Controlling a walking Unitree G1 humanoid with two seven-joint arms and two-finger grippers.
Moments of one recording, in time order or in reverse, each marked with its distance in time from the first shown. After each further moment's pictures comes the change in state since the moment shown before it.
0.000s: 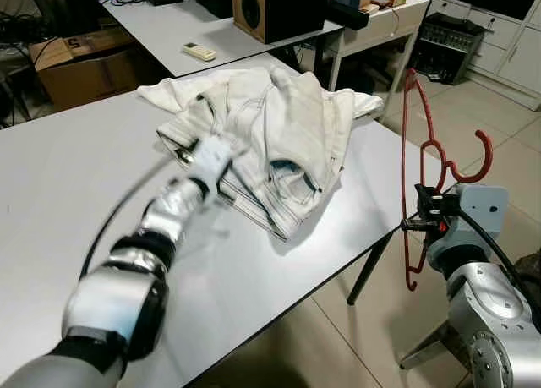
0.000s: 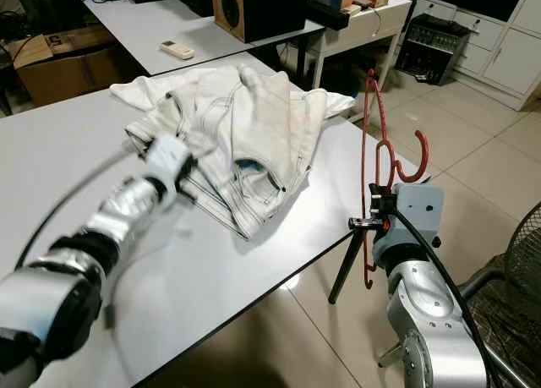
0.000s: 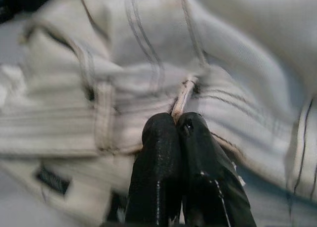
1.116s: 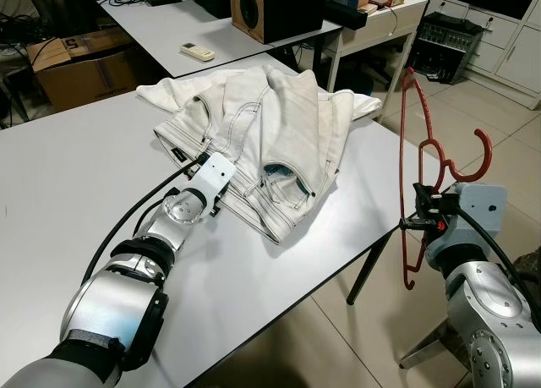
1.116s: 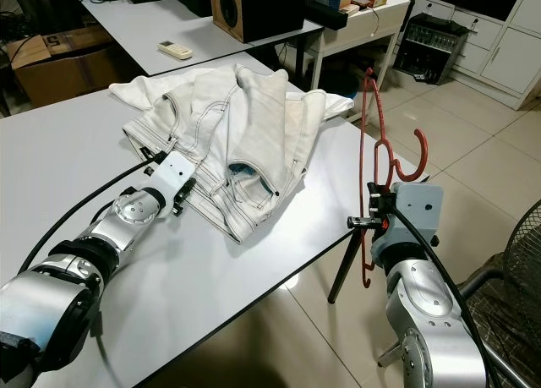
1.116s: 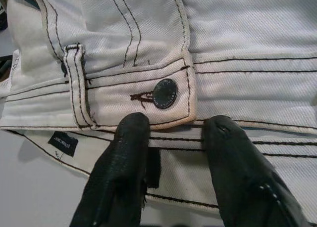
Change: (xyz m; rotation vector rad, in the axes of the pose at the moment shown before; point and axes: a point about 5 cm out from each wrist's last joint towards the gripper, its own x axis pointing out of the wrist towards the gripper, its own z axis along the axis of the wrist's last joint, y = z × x) left arm -0.007 -0.011 -0.037 0.270 0.218 0.050; right arm 0.001 0.001 0.001 0.011 0.002 0.009
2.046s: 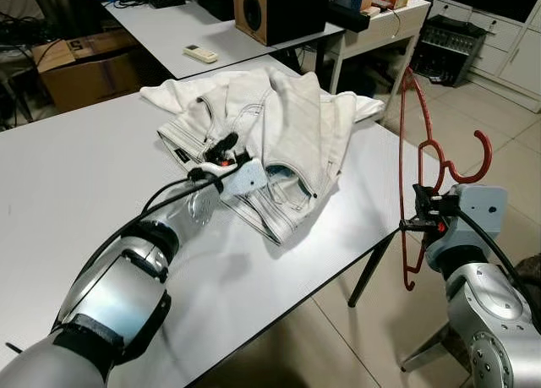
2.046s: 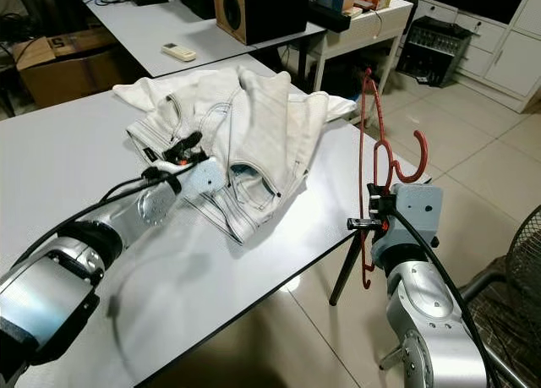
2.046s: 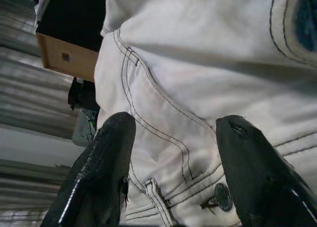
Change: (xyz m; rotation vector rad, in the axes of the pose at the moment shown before) left arm 0.004 -0.003 0.045 0.636 -0.241 0.099; right arm -0.001 0.000 -0.001 -0.003 0.001 0.005
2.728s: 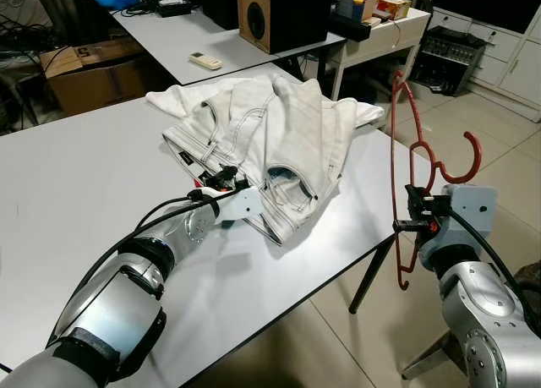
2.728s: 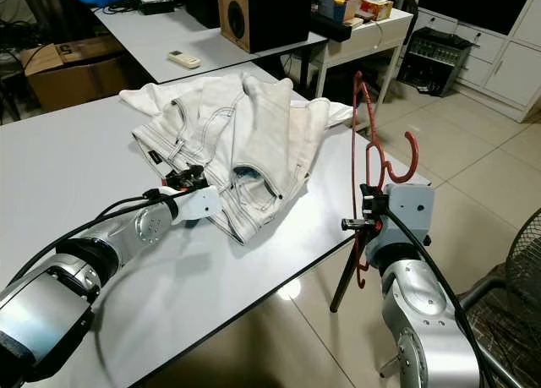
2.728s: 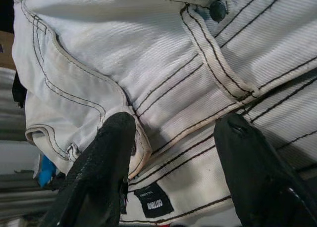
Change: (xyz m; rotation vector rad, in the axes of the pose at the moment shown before) left arm -0.014 -0.037 -0.015 0.035 0.049 -0.241; right arm 0.003 0.005 -0.004 0.006 0.006 0.029
